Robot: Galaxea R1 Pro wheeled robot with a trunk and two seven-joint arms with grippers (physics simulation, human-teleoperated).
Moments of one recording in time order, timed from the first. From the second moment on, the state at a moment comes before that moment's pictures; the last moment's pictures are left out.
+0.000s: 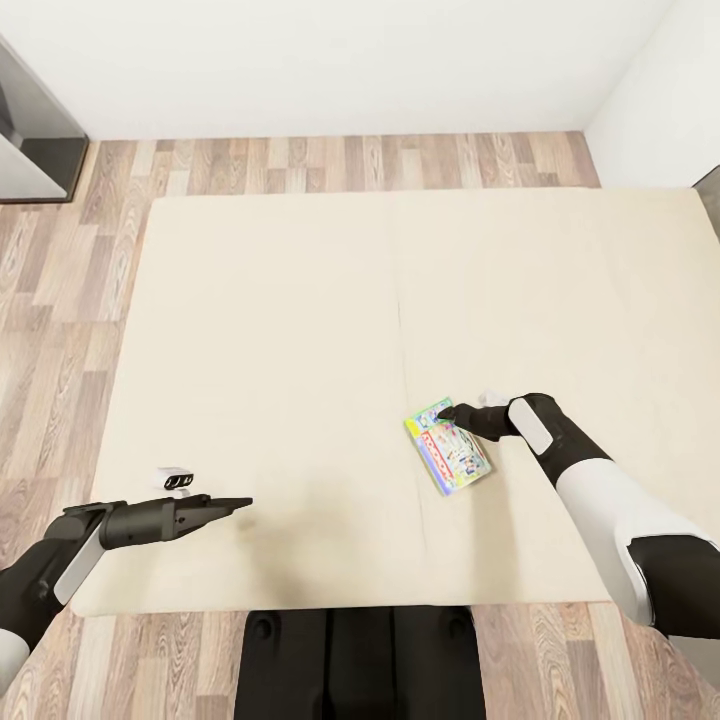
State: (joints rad) left arm -0.61 0.43 -0.13 -0.96 0.52 0.67 -1.57; right arm -1.15 -0.13 0.13 -0.50 -0.61 0.75 0.07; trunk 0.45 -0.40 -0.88
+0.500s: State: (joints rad) left arm -0.61 0.43 -0.13 -0.96 0.52 0.67 -1.57; right arm -1.15 -0.13 0.13 -0.50 -0.61 0.75 0.07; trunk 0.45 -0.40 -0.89
